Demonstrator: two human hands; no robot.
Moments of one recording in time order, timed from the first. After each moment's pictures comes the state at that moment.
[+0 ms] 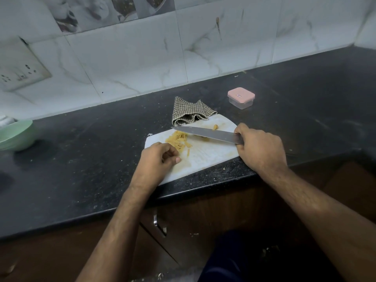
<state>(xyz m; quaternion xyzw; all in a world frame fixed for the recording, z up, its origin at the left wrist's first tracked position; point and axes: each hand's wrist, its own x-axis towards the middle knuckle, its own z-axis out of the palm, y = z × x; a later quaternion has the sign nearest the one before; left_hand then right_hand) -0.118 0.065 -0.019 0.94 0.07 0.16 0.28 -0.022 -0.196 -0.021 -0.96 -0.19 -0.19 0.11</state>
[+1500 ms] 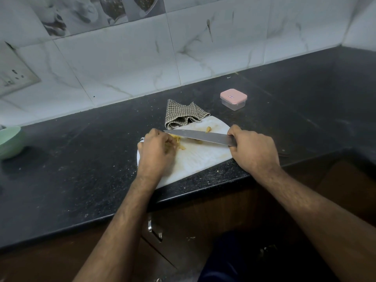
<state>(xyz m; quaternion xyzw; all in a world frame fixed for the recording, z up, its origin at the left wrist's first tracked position) -0.080 0.053 -0.015 0.95 0.11 0.22 0.20 -0.022 -0.194 -0.021 -0.96 -0.19 -0.19 0.11</state>
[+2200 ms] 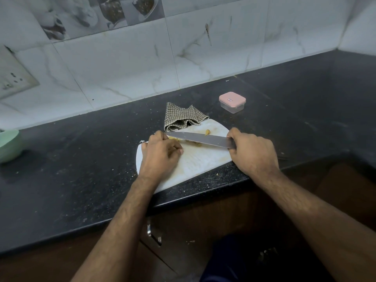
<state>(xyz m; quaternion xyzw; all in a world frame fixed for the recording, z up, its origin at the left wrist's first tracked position) -0.072 0.055 -0.022 0.96 0.04 0.23 0.16 -0.021 -0.195 -0.021 -0.96 -0.18 -0.19 0.11</state>
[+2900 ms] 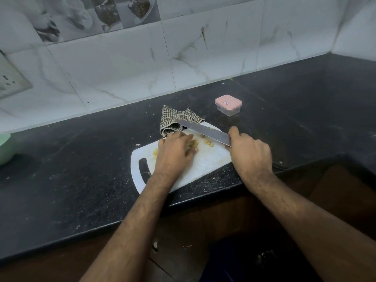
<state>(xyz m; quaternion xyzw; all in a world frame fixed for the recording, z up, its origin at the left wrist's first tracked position) -0.043 0.015 -0.021 0.97 0.00 0.19 0.13 -0.020 -0.185 -0.023 -0.97 -0.11 -0.22 0.05</state>
